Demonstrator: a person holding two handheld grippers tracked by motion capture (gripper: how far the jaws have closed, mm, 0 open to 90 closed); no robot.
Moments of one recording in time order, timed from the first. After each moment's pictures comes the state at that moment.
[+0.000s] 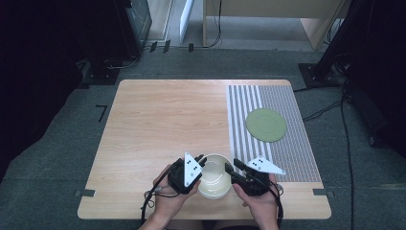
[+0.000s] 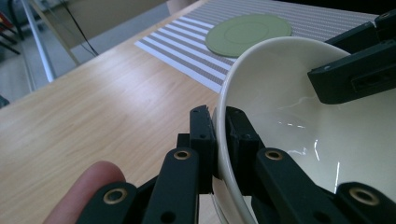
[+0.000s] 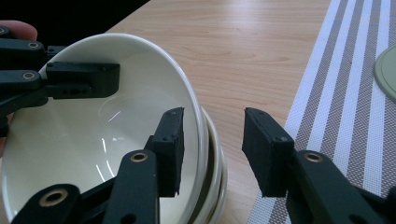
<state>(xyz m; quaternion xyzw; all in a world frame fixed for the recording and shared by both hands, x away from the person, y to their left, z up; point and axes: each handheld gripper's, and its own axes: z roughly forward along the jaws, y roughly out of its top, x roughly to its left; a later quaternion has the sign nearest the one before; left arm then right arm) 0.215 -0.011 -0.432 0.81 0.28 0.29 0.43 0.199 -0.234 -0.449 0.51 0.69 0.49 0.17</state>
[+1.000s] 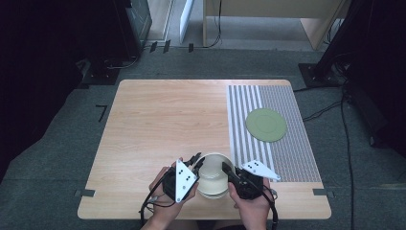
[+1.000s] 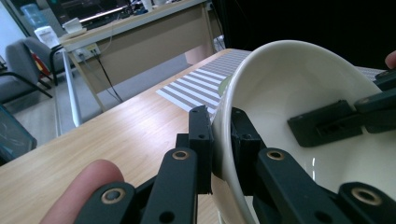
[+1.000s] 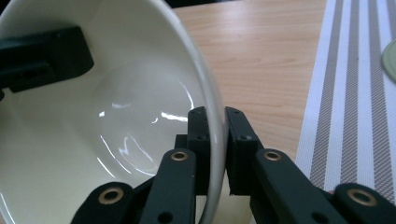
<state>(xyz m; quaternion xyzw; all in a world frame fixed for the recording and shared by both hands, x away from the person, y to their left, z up) 0.192 -0.001 -0.418 0.75 0.27 0.34 0.50 0.189 -0.212 -0.444 0.54 0.65 0.50 0.17</state>
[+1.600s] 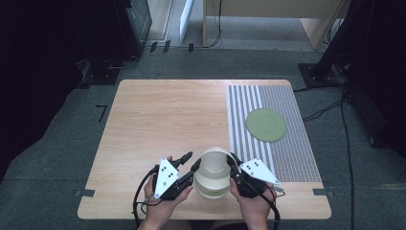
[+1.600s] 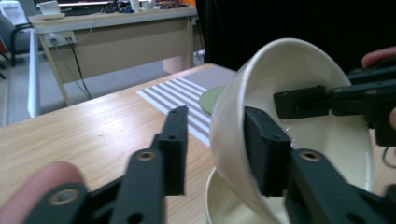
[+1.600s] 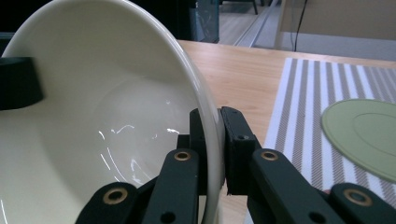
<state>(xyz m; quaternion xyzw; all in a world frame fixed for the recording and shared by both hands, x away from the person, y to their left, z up) 0.195 0.031 -0.411 0.72 0.31 0.25 0.57 0.188 -0.211 -0.426 0.50 0.66 0.49 0.29</state>
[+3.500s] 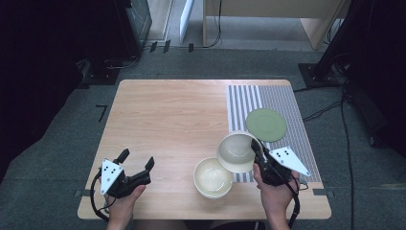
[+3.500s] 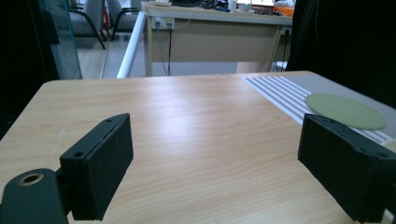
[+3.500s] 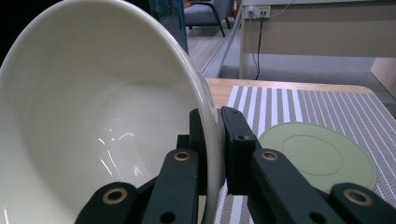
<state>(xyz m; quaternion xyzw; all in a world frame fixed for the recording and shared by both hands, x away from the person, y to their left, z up) 0.205 0.148 -0.443 0.64 0.46 0.32 0.54 0.202 -0.265 -0.399 0.53 0.60 0.50 0.33</state>
